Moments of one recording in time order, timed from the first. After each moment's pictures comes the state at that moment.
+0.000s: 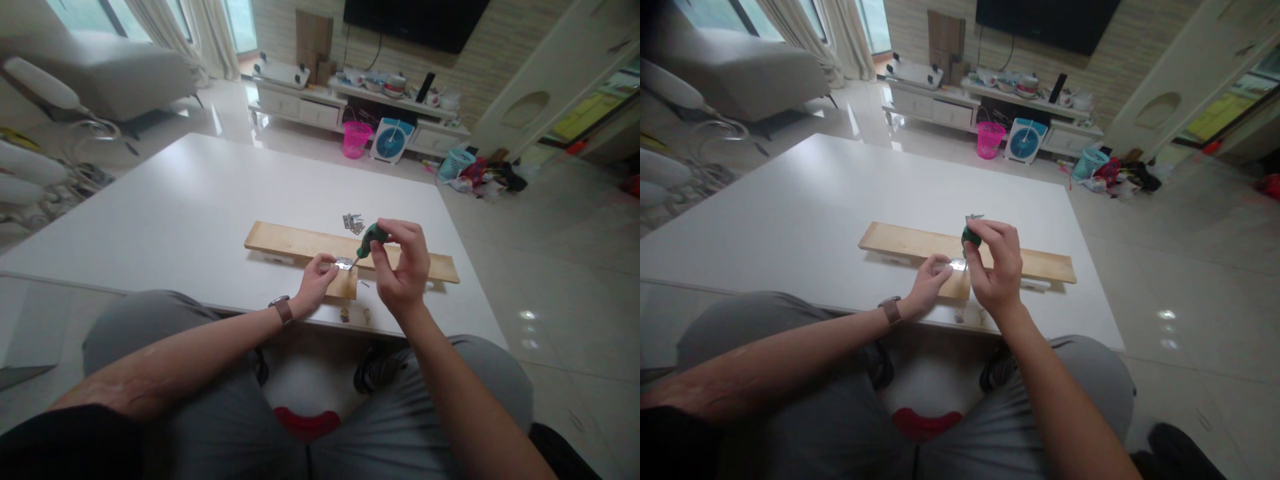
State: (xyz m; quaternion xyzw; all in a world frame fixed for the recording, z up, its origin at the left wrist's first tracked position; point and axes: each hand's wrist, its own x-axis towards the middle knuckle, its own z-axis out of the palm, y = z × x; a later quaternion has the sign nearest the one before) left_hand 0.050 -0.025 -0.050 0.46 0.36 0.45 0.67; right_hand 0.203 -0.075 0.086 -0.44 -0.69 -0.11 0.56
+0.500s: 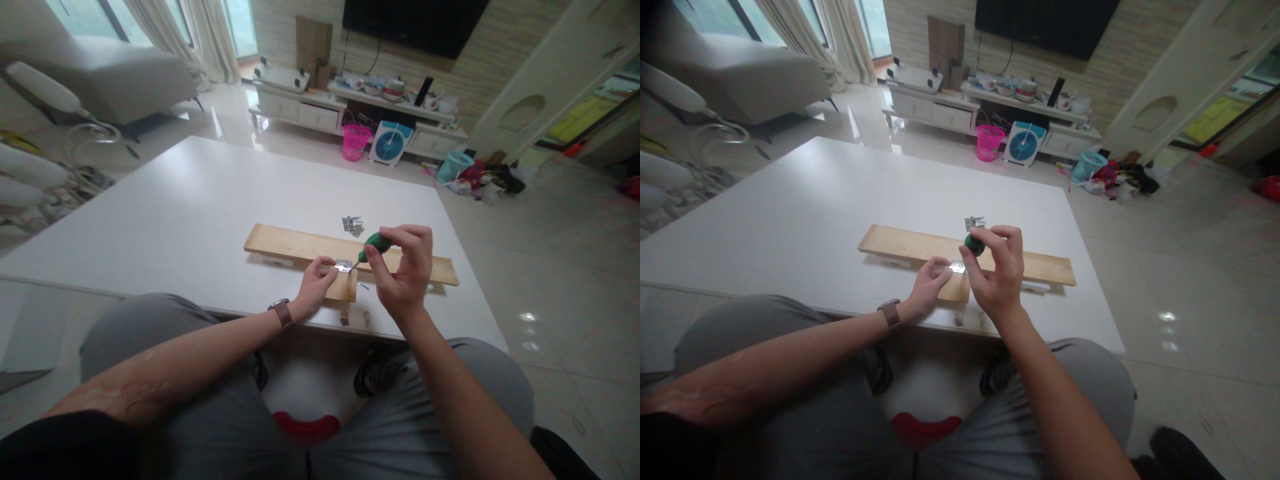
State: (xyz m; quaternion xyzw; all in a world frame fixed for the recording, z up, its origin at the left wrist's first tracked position) left_hand 0.050 -0.026 -0.051 0.45 0.36 0.45 0.68; right_hand 0.202 -0.076 0.087 -0.45 -0.68 -0.14 0.56
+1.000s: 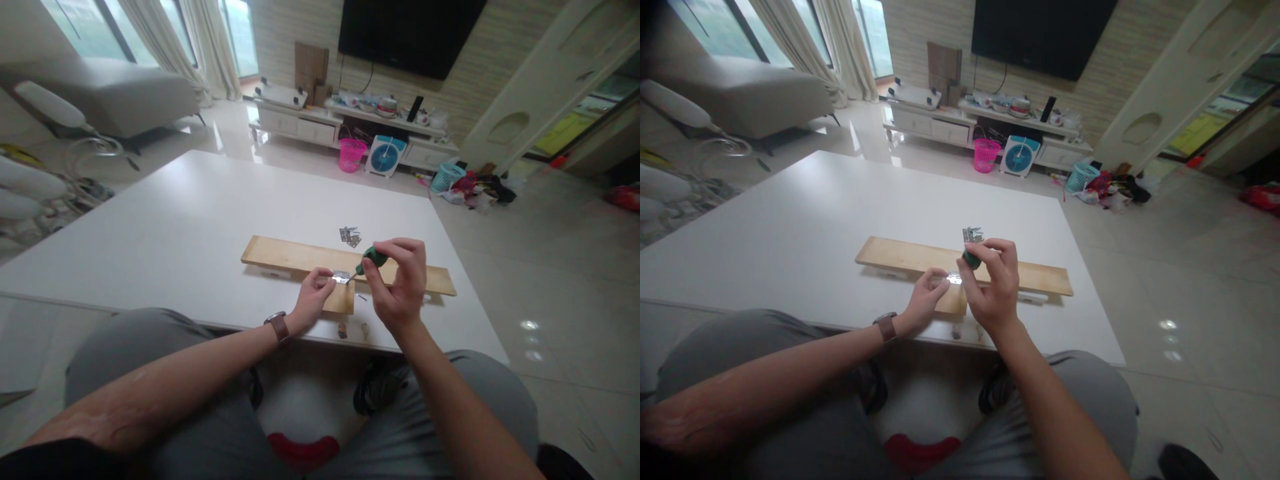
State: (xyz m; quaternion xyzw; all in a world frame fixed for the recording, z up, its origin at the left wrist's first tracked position) left_hand 0.049 -0.027 -0.047 0.45 0.37 0.45 0.67; right_hand 0.199 -0.078 0.087 -0.44 -0.67 -0.11 0.58
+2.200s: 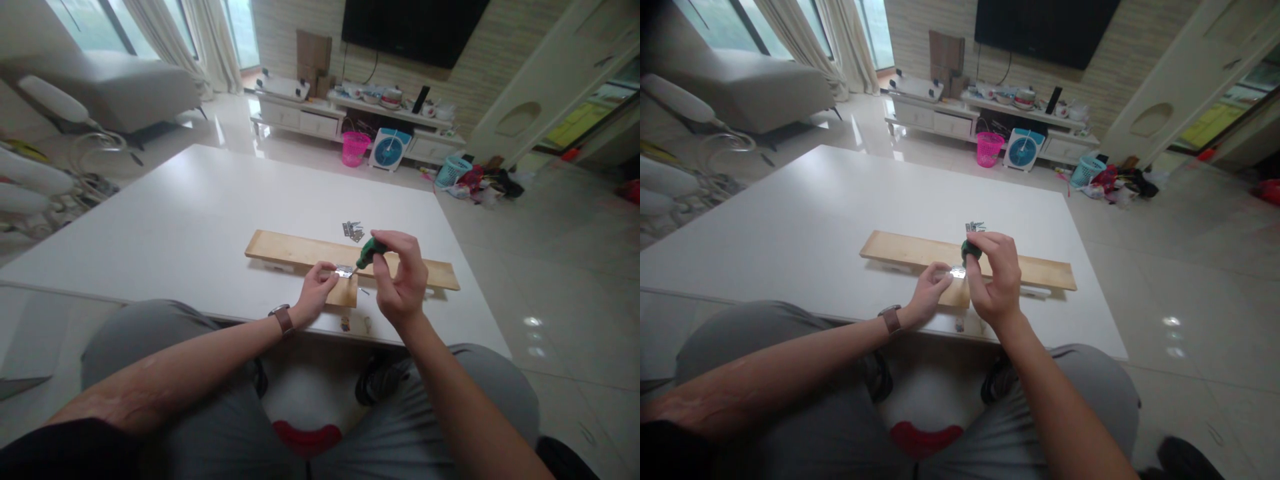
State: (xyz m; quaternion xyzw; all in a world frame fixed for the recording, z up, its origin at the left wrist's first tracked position) left_hand 0.049 -0.026 -0.048 0.45 0.36 0.45 0.68; right_hand 0.200 -0.080 0.088 -0.43 -0.70 -0.08 0.57
